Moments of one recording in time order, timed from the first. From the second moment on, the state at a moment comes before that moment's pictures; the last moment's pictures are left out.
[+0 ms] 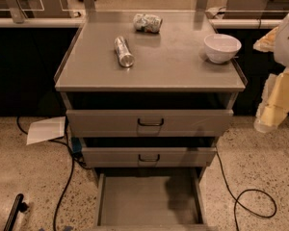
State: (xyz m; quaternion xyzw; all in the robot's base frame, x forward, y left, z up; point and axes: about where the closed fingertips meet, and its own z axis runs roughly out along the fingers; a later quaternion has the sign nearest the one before) arm 0.438 -0.217 0.976 -0.60 0.78 -0.03 0.16
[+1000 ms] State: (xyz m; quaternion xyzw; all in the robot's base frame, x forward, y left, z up) arm 0.521 -0.212 0.994 -0.53 0.82 0.01 0.22
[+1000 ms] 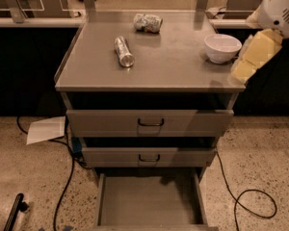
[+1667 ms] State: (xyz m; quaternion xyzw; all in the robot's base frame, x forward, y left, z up) arm 0.593 -0.209 1.003 -0.48 0.84 0.04 0.25
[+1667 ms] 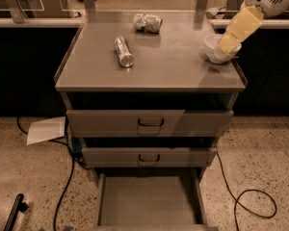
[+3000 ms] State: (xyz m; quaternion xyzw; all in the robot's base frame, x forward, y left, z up) arm 0.650 -0.173 0.990 -0.42 0.85 0.10 0.30
